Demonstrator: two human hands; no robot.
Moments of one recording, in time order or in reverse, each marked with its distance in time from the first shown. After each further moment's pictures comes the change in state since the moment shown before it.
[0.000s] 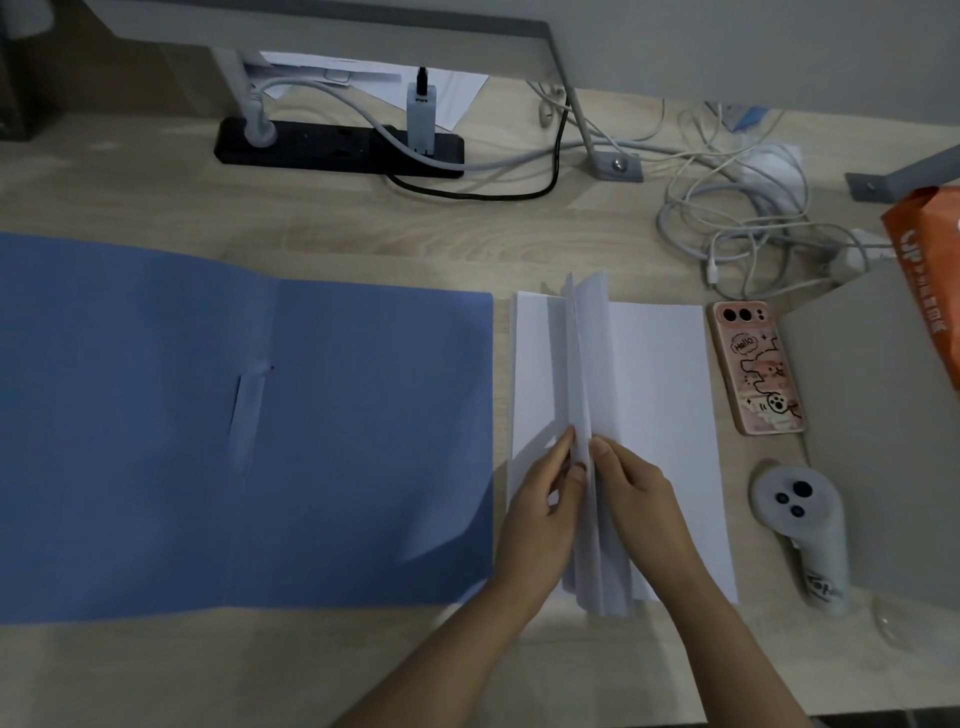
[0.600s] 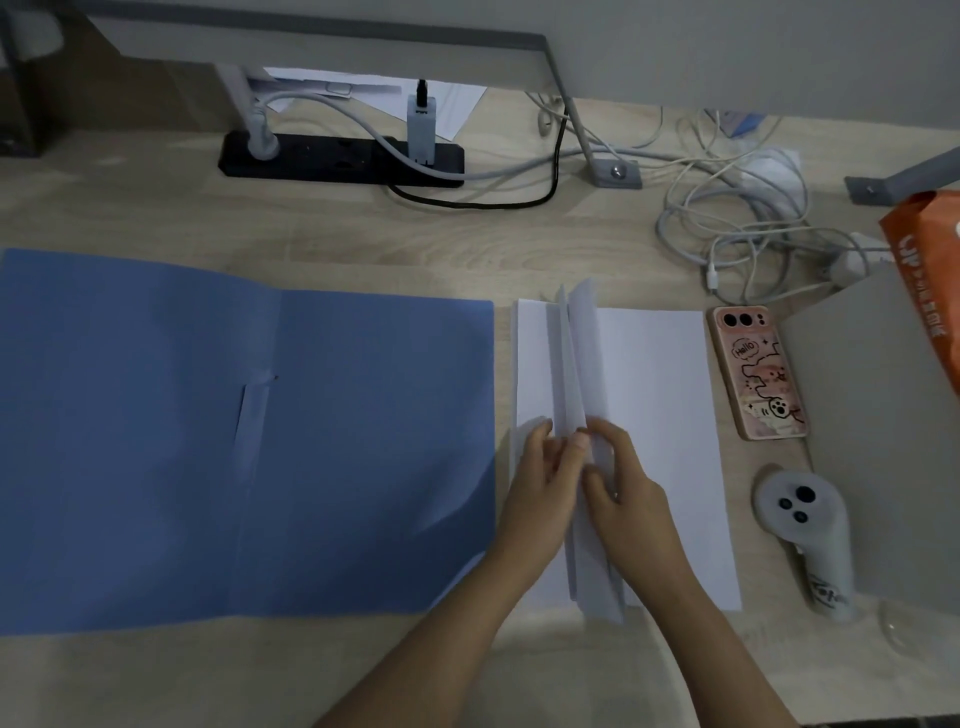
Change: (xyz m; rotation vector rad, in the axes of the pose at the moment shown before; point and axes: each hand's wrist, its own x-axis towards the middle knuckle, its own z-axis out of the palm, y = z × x) left_hand 0.014 0.031 -0.010 -0.073 -0.014 -0.092; right_hand -0.005 -0.003 0.004 -0.166 -0.009 -0.150
